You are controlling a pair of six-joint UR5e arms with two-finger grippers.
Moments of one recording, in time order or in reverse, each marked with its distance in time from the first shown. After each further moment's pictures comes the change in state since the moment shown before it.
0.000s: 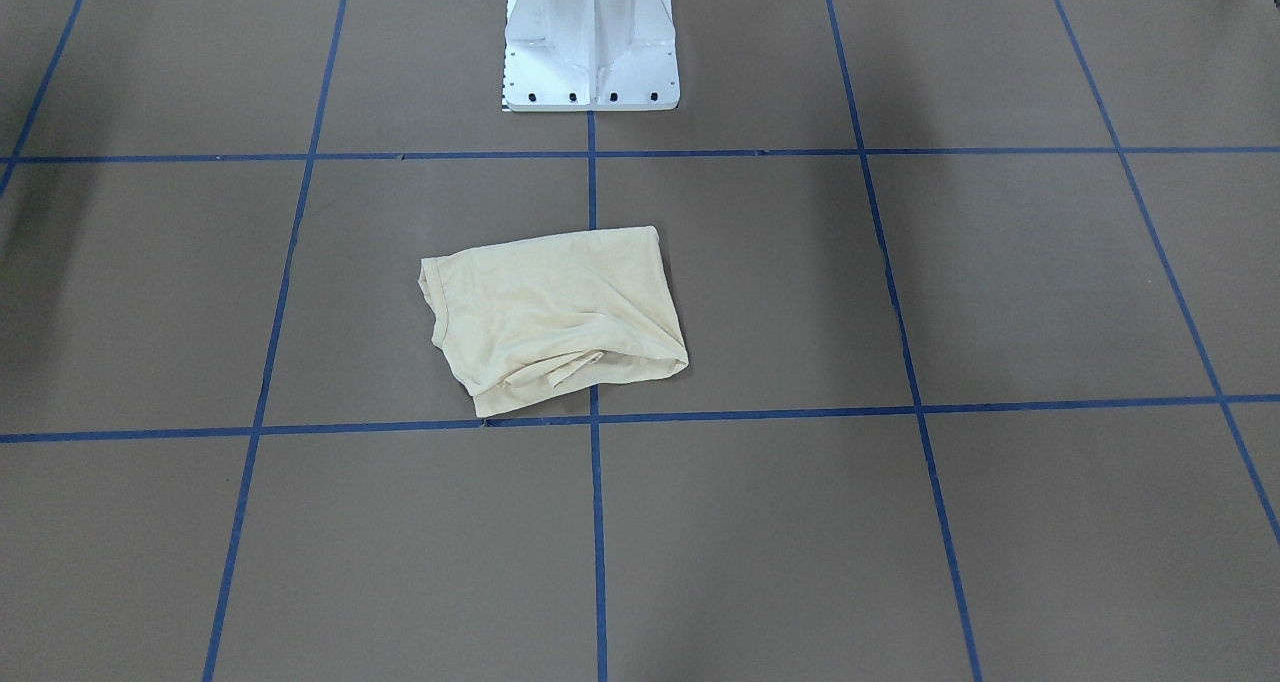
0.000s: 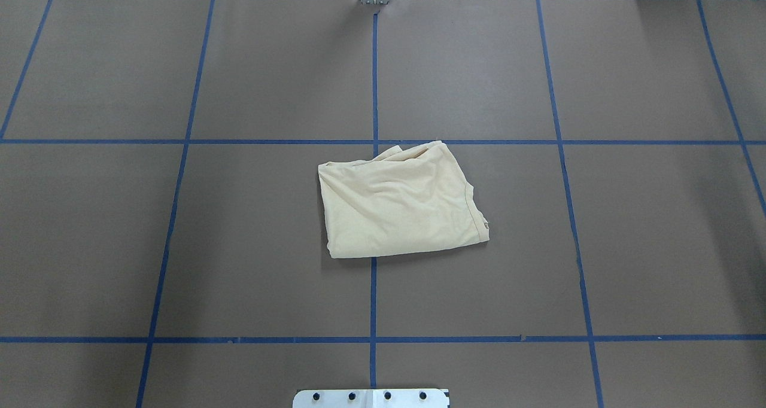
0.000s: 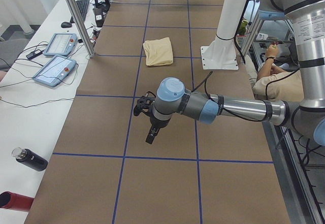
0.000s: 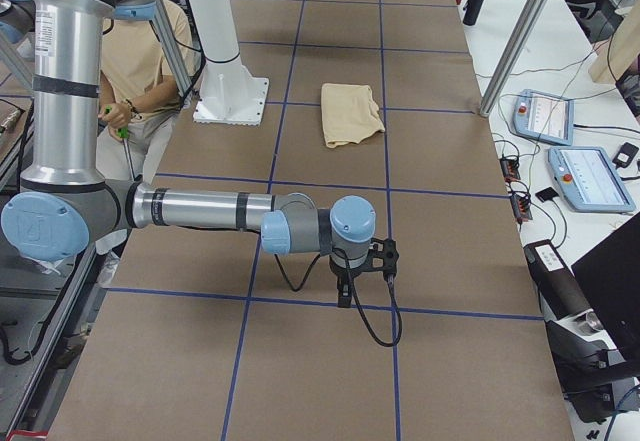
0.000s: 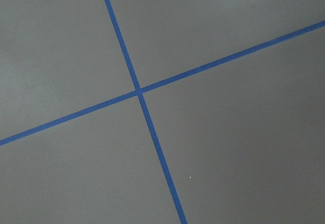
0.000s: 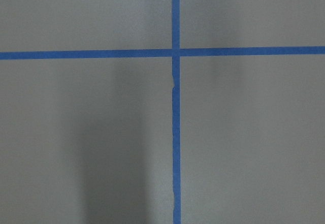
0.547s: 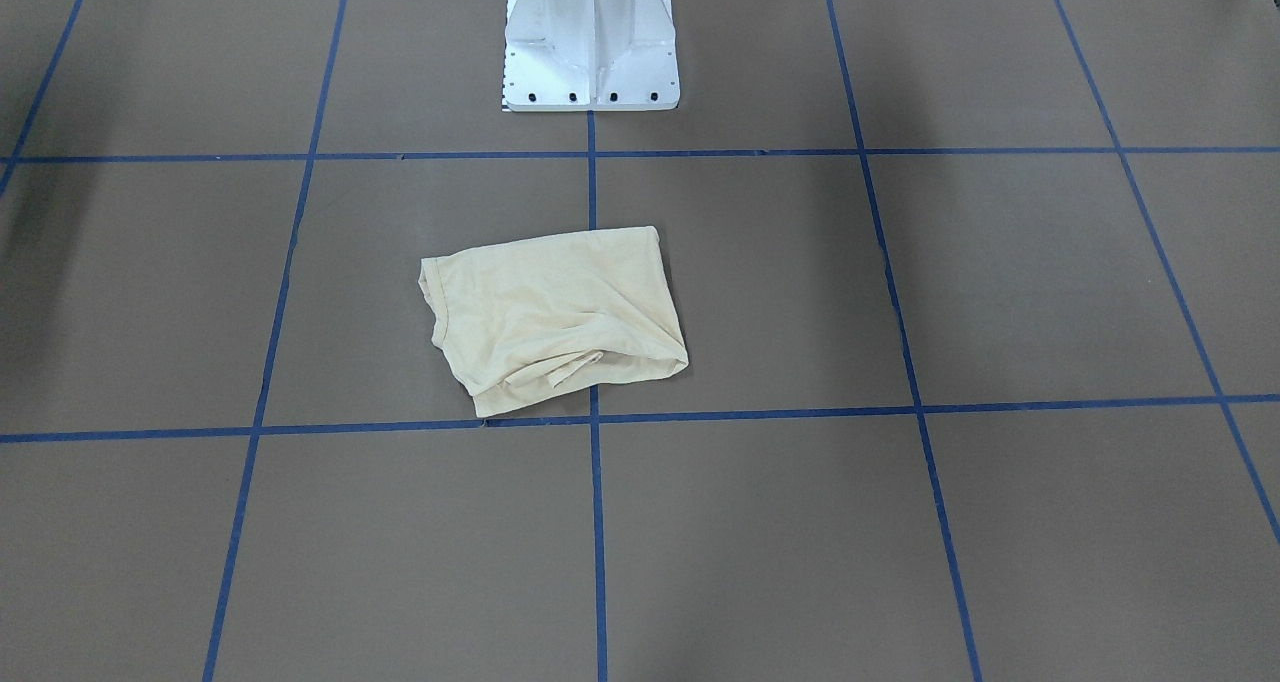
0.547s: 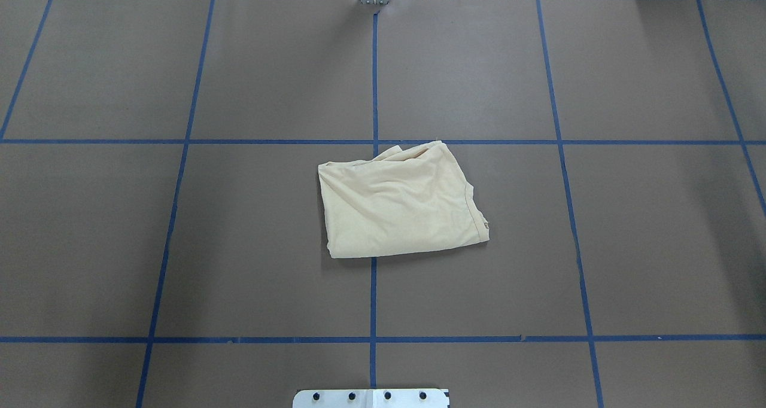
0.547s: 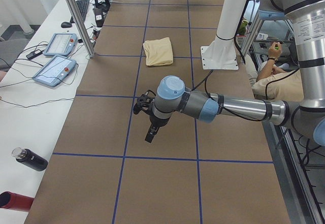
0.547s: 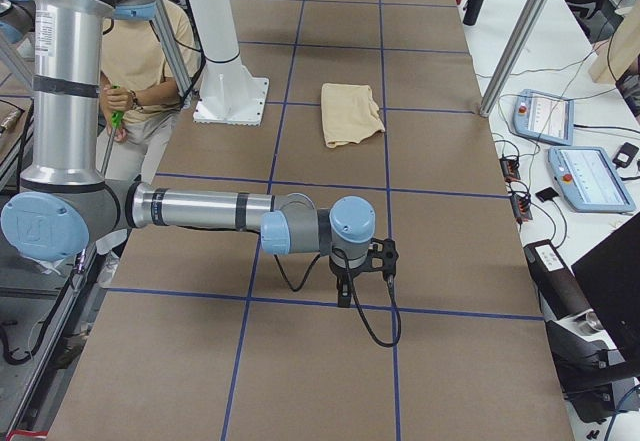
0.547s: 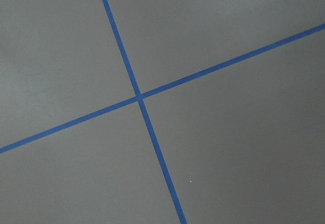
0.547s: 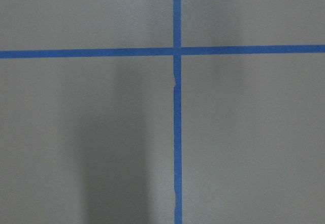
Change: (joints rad) left arm 0.001 0.004 -0.005 -0.002 0.003 0.006; right arm -0.001 -0.002 0.001 0.000 0.004 0.000
